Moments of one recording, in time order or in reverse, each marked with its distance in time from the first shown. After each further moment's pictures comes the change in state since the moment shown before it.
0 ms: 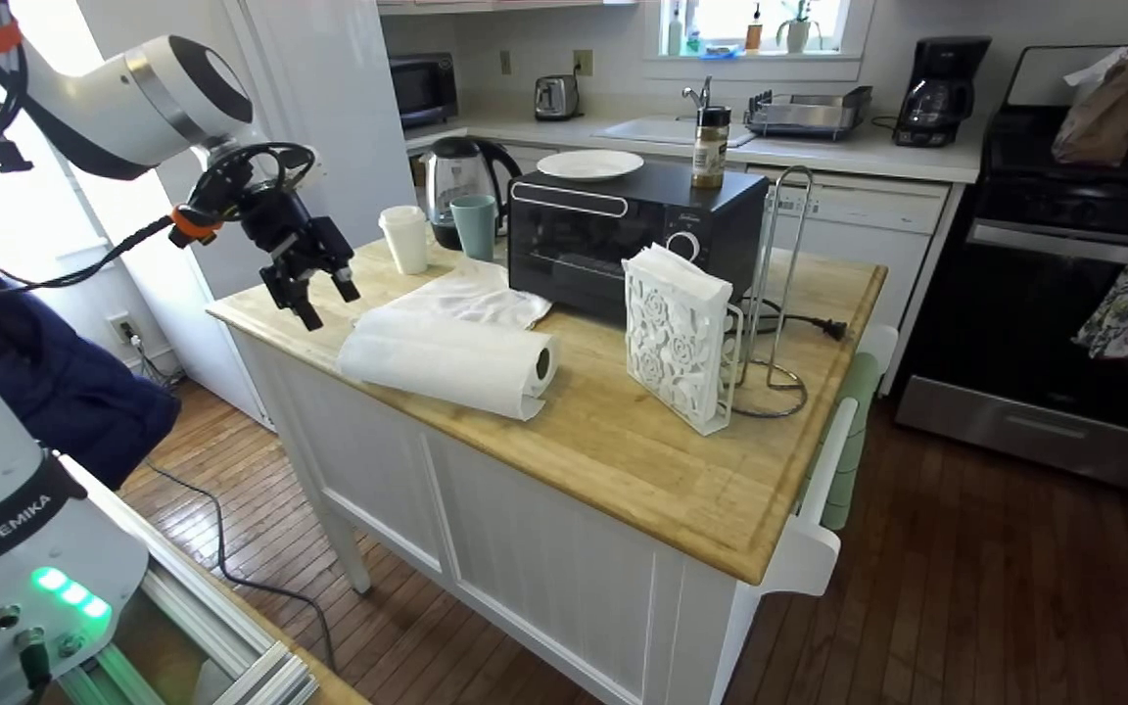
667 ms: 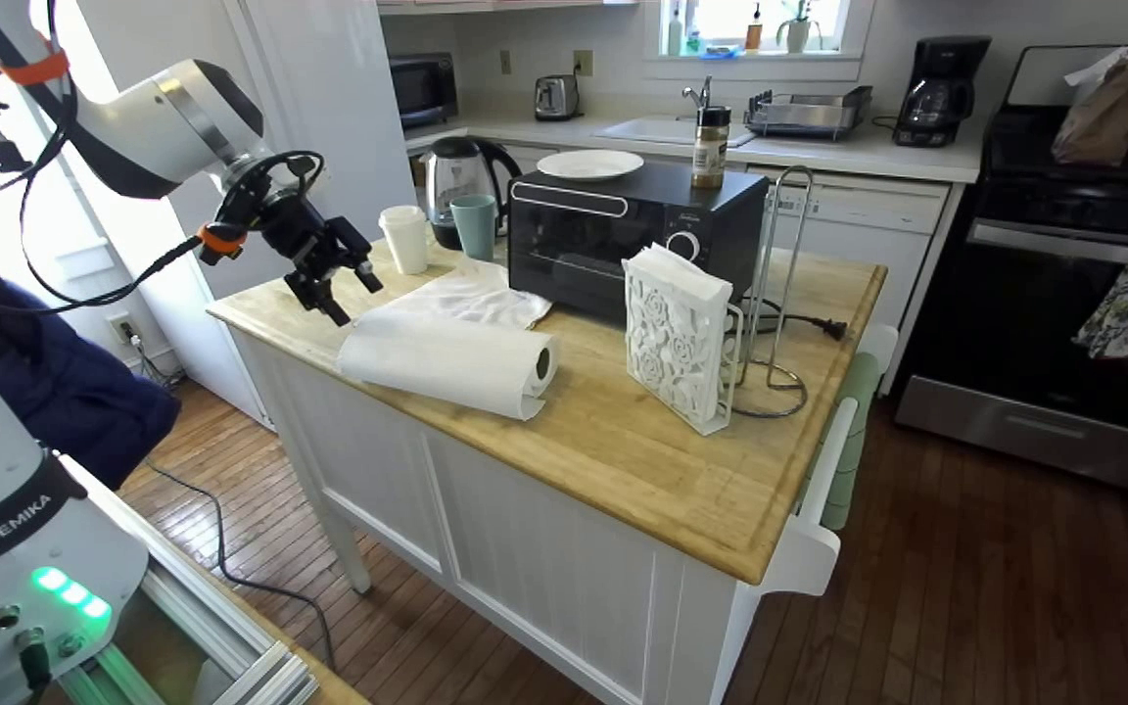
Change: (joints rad) arm 0.065 0.136 -0.031 0.094 -0.209 0.011 0.159
